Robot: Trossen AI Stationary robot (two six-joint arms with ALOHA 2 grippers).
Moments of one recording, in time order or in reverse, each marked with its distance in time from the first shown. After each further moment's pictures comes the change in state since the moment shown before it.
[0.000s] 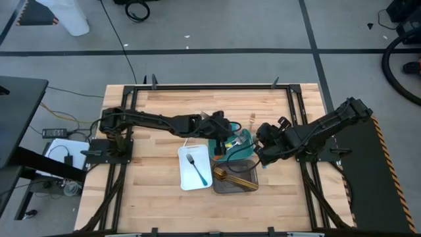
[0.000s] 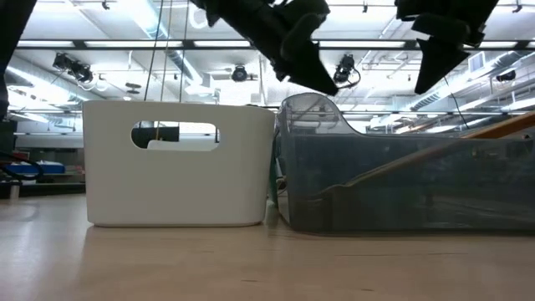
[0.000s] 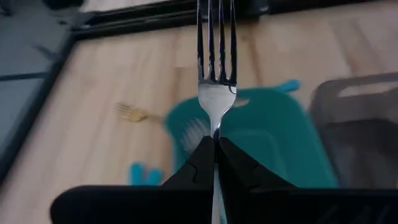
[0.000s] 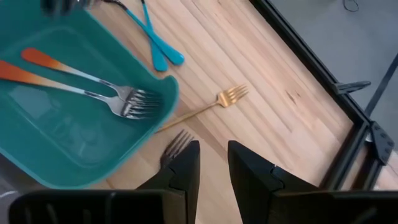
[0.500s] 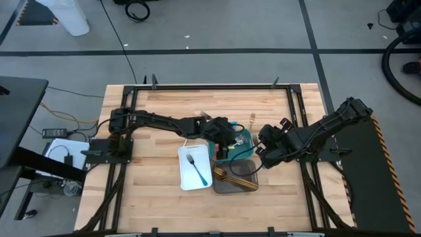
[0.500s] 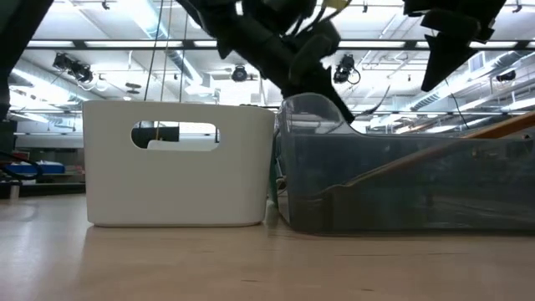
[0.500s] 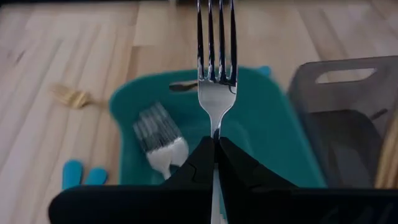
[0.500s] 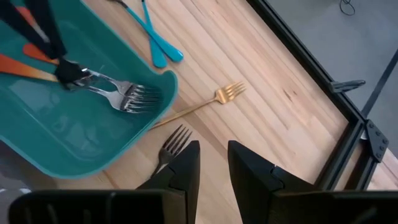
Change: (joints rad) left arm 0.030 0.100 -0.027 0.096 0.177 -0.069; right arm 0.043 -0.001 0.000 -0.042 0.009 0.052
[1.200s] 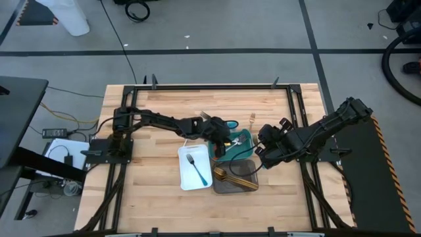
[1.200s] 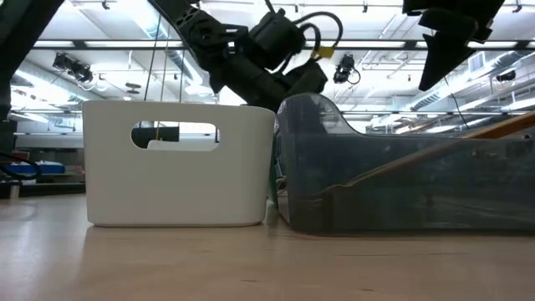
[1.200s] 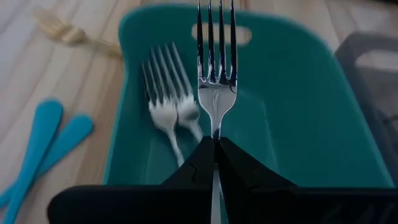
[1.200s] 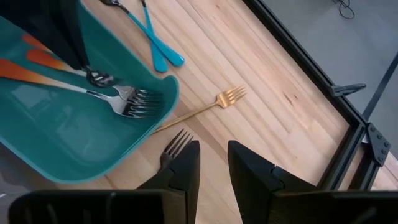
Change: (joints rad) left arm 0.042 0.036 -0.141 0.164 0.064 -0.171; right arm 0.000 0.000 0.000 0.015 0.014 -0.006
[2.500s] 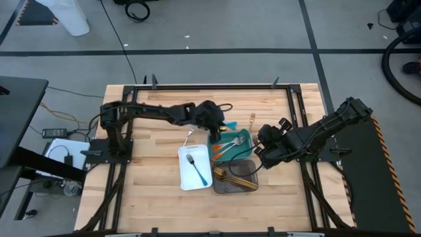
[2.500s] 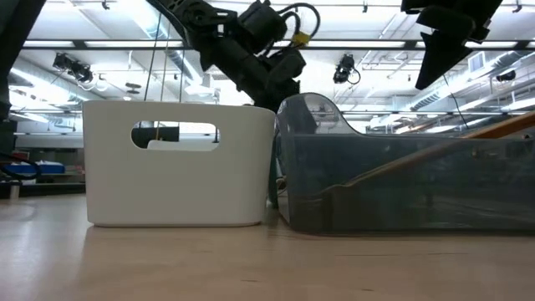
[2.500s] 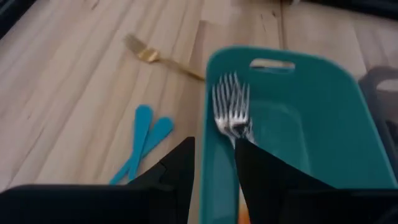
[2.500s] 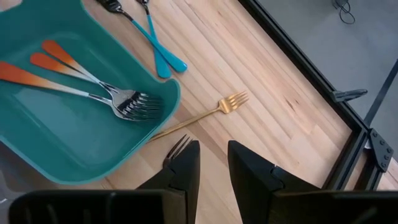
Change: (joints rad) left arm 0.111 -0.156 0.001 -0.181 -0.006 0.058; right arm 0.000 0.000 0.000 0.019 0.016 -0.013
